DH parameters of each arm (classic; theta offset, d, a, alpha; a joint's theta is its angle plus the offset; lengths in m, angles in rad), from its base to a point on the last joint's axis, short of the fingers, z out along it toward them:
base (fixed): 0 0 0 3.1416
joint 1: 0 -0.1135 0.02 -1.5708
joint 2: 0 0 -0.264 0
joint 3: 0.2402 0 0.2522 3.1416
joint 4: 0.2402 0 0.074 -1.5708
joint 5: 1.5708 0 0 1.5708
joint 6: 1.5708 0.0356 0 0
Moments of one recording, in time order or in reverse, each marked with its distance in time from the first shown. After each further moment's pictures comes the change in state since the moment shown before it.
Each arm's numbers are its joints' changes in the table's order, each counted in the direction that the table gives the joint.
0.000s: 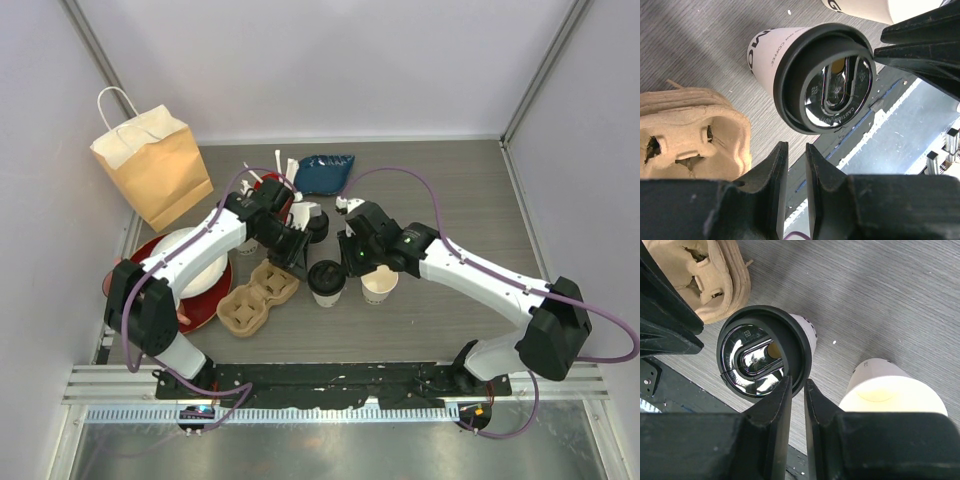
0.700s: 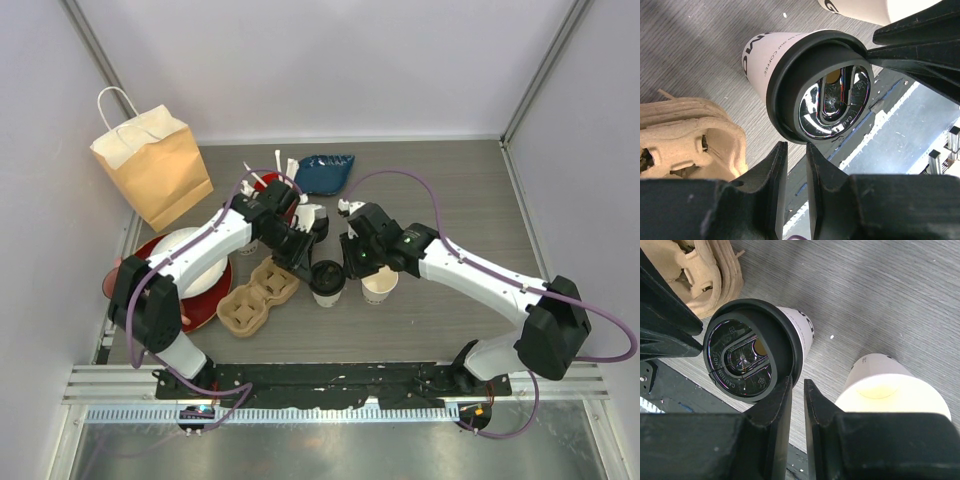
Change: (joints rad) left arm 0.025 -0.026 0.000 -0.025 0.000 -0.005; right arm 0.016 -0.002 -0.028 0.002 -0.029 0.000
